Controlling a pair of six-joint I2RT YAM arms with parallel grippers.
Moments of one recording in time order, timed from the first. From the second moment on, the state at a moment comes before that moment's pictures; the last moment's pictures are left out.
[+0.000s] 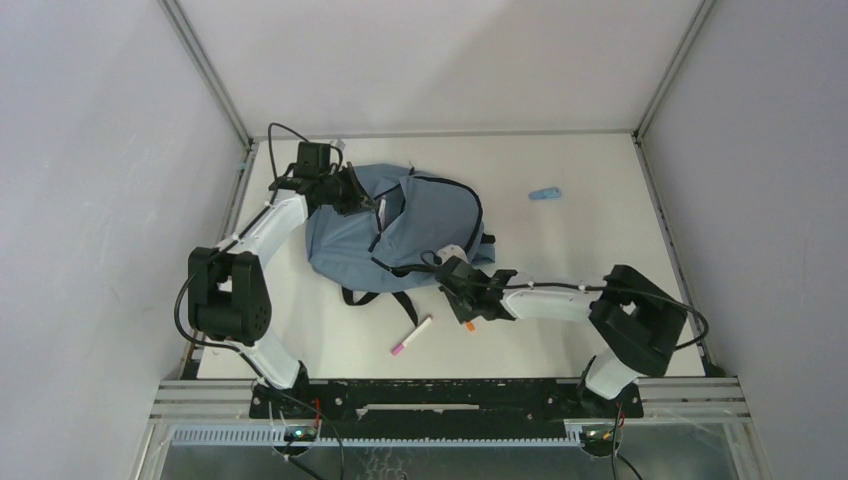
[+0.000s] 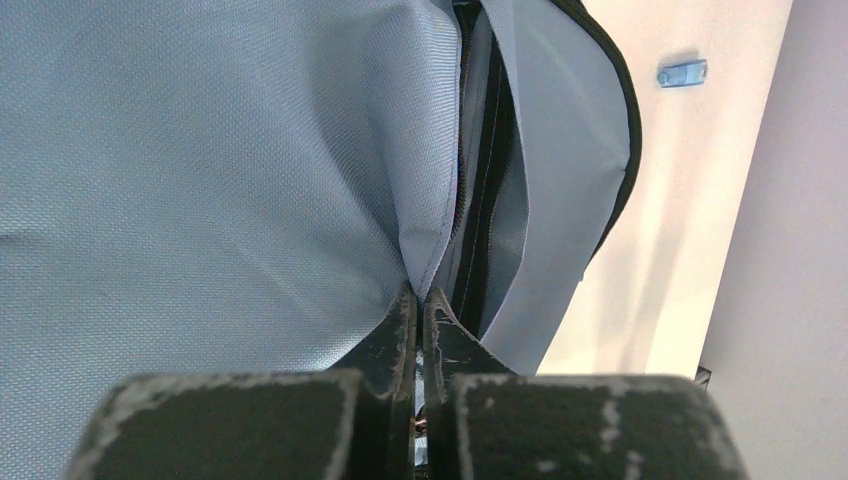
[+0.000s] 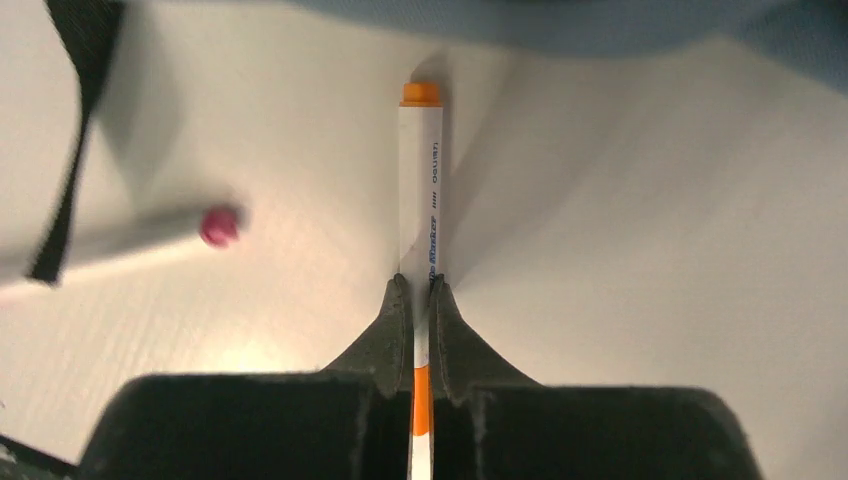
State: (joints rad) left arm -0.18 1.67 1.29 -0.43 0.36 -0.57; right arm 0.98 1.62 0.84 -0.27 0.21 0.37
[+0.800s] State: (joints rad) left arm -0.20 1.67 1.29 -0.42 0.39 -0.59; right arm 0.70 1.35 1.07 -0.34 -0.06 0.68
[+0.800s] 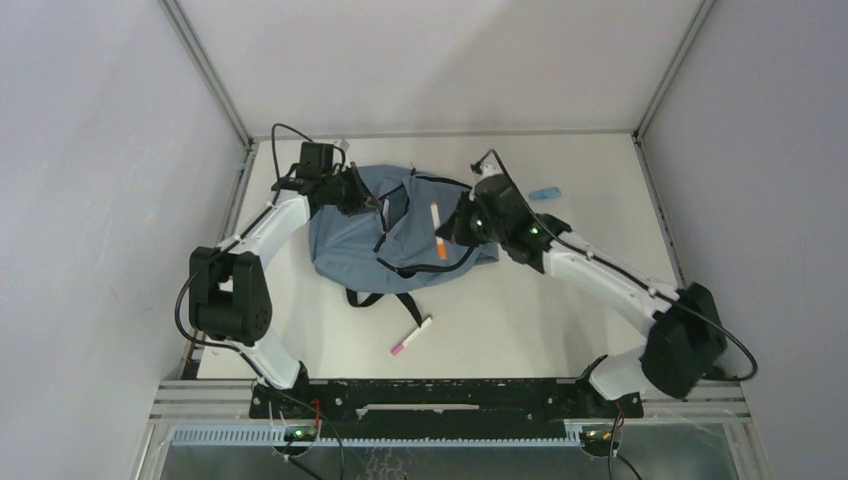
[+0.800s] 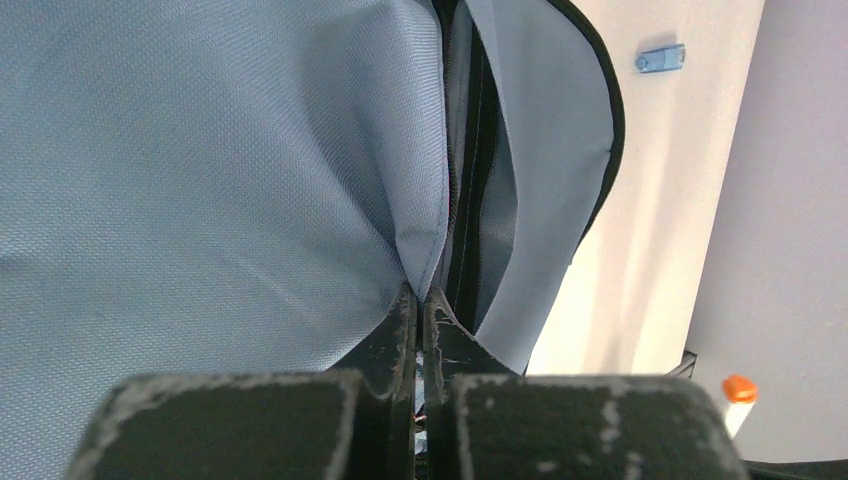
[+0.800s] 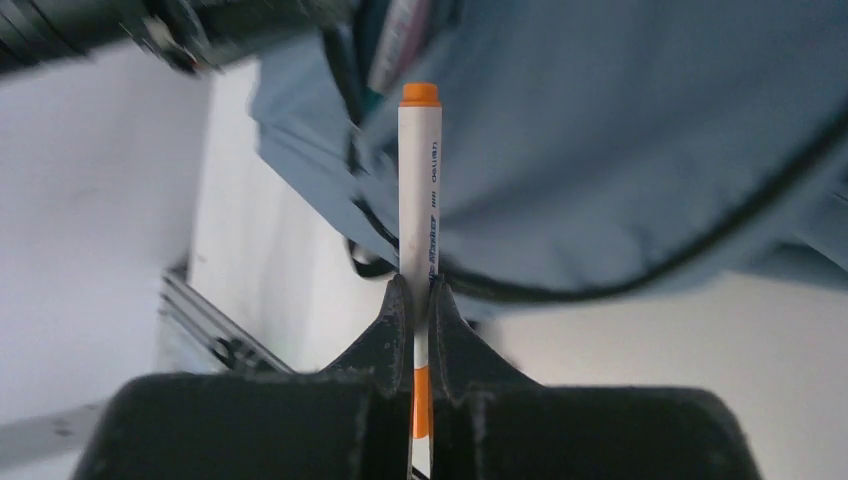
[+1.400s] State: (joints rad) left arm -0.20 1.67 1.29 -0.41 0.40 -0.58; right arm 0.67 2.00 1.59 -0.30 -0.14 1.06
